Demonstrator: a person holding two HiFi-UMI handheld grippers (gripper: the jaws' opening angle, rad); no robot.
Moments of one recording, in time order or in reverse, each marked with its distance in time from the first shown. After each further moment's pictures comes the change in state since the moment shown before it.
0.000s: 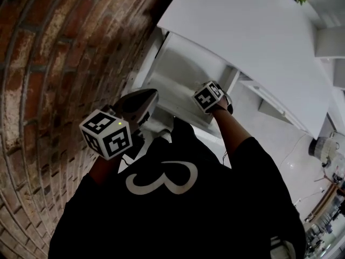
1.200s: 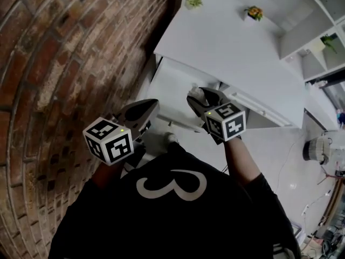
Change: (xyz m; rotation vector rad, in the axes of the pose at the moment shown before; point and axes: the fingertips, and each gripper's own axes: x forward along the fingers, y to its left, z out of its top) left arm -0.087 -0.092 0.030 0.153 -0.147 -0.146; right arm -0.298 0.074 0.078 0.162 -0.791 -0.029
